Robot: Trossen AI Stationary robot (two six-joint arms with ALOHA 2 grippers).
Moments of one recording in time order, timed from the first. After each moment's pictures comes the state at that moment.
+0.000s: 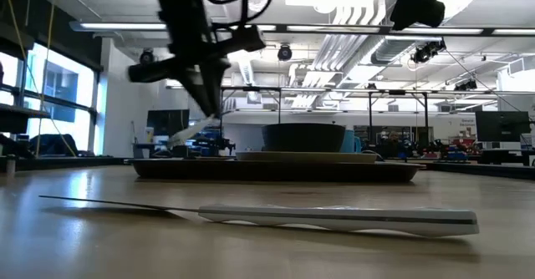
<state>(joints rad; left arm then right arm) -0.10 1.69 1.23 -0.77 -0.23 -1.47 -0.17 1.04 1.17 -1.01 0.00 0.41</state>
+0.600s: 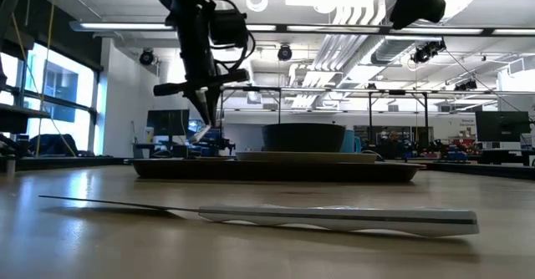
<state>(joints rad) 0.44 1.69 1.28 -0.82 -0.13 -1.05 -0.11 1.04 1.17 -1.01 0.11 0.42</state>
